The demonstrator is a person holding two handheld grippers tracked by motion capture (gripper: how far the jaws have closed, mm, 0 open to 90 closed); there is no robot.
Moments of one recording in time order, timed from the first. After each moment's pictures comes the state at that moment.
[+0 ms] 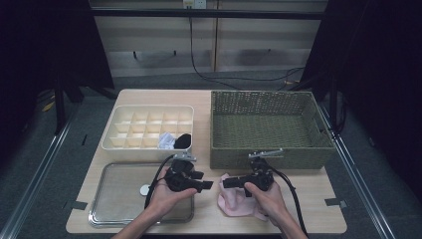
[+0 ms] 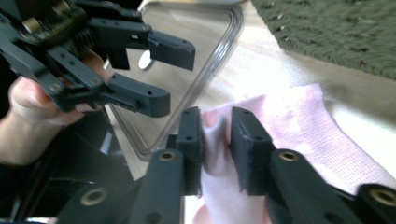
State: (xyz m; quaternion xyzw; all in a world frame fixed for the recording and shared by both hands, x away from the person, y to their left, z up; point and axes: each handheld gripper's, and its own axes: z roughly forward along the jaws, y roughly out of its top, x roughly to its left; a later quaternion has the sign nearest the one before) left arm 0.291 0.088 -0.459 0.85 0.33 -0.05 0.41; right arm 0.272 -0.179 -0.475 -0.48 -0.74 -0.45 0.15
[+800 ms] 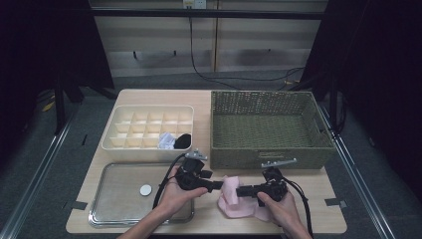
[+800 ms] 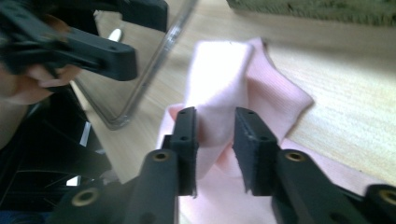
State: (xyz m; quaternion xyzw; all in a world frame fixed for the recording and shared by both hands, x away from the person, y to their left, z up) left arm 0.293 0.056 -0.455 0.85 0.31 -0.07 0.41; right arm 0.246 -0.210 -0.485 -0.51 -0.74 -0.42 0.12
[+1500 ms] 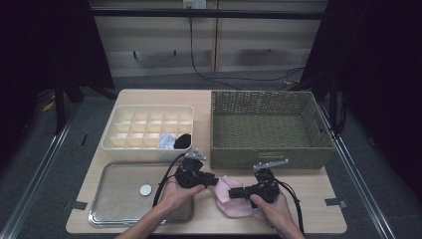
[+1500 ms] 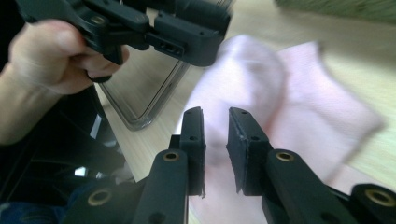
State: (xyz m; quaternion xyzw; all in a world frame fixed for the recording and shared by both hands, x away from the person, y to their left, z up) left arm 0.303 0.064 -0.472 0.86 0.30 -0.07 0.41; right arm 0.245 -0.193 -0.483 -0.48 -0.74 -0.44 0.13
